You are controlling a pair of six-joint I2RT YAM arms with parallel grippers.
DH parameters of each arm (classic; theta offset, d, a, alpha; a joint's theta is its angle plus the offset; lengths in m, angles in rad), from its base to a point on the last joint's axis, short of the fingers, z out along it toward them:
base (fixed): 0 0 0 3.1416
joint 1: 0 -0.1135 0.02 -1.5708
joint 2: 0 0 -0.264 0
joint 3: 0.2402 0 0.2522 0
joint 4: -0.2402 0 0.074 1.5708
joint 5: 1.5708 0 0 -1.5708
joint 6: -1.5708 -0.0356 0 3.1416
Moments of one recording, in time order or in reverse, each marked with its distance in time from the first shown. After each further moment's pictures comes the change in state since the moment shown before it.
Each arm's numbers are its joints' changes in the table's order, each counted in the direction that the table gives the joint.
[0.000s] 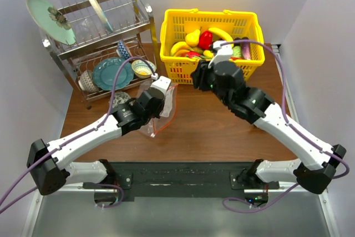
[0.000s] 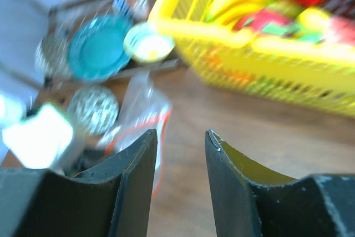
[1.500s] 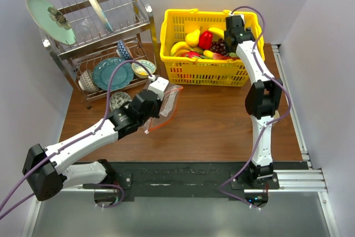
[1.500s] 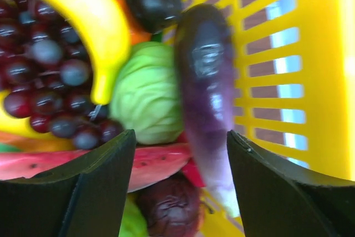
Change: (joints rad) left arm -0.047 0.063 -0.130 0.213 0.109 -0.074; right arm 0.661 -1.057 0.908 -0.309 0.129 0.422
